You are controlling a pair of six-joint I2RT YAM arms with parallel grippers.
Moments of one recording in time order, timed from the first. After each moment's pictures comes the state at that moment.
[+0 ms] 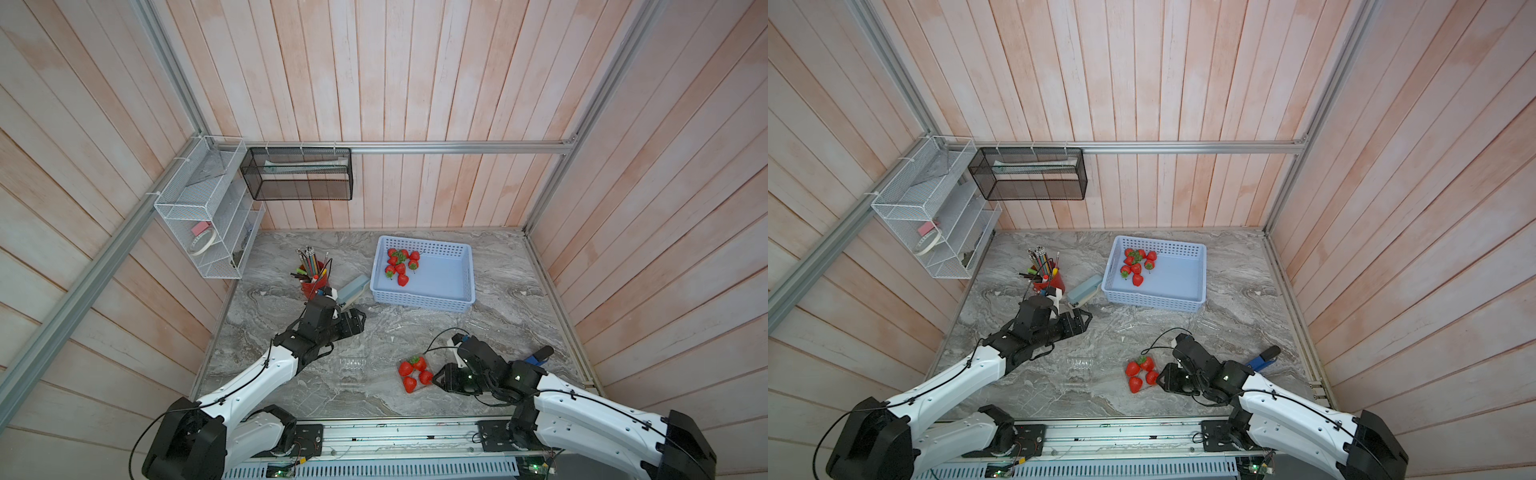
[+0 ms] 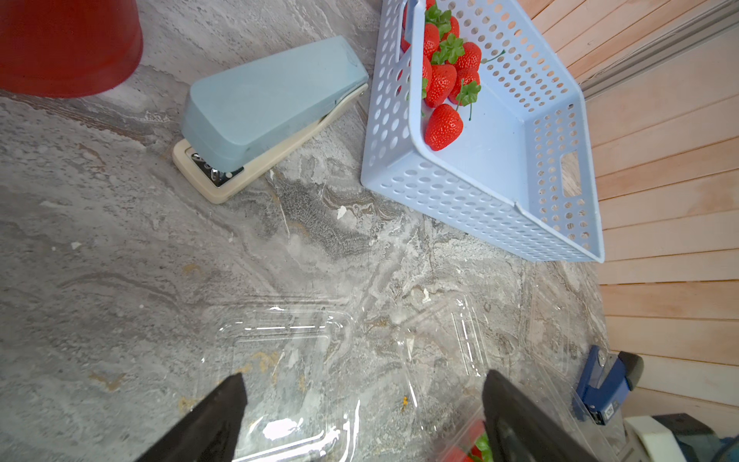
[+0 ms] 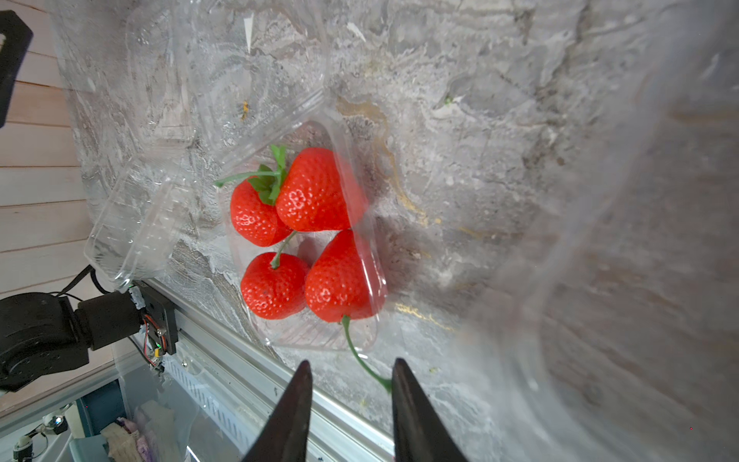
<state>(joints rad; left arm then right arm) -0.48 1.12 0.59 -0.17 0.12 -0.70 0.91 0.84 0.39 -0.48 -0.20 1.00</state>
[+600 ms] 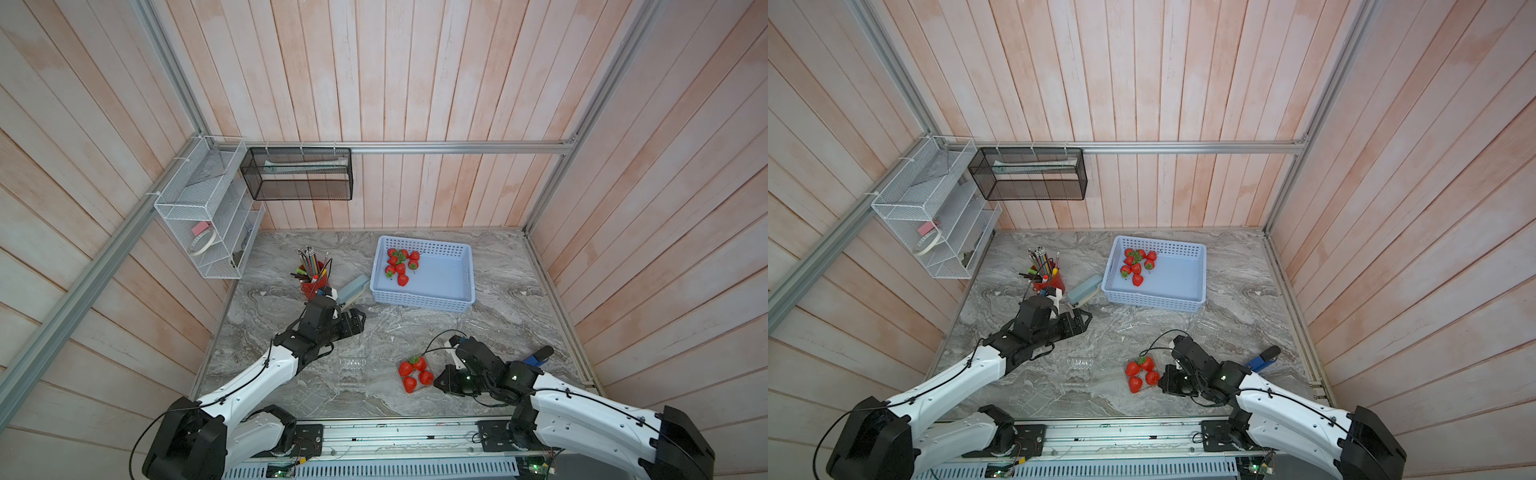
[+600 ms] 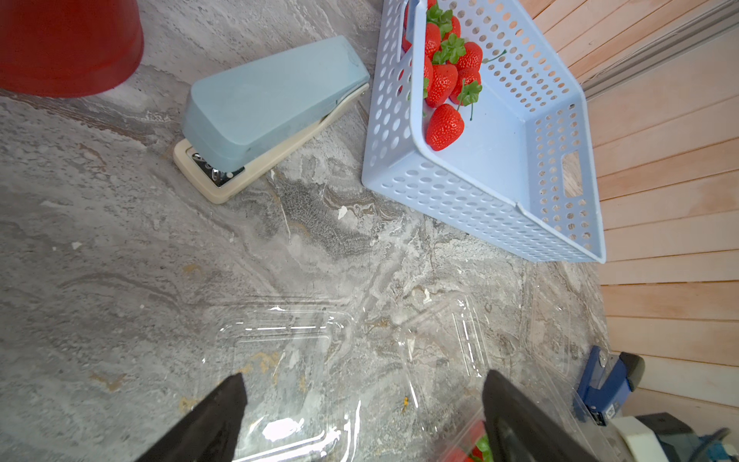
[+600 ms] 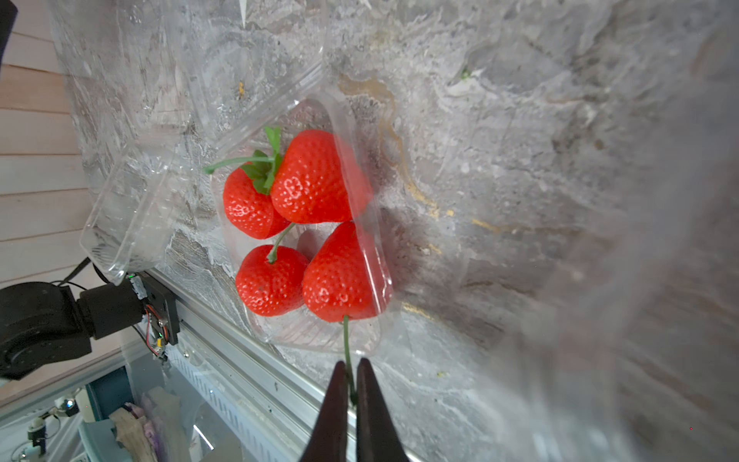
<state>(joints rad) -0.48 1.13 0.59 -0.17 0.12 -0.70 0.91 0.88 0.37 -0.42 -0.24 1.00</state>
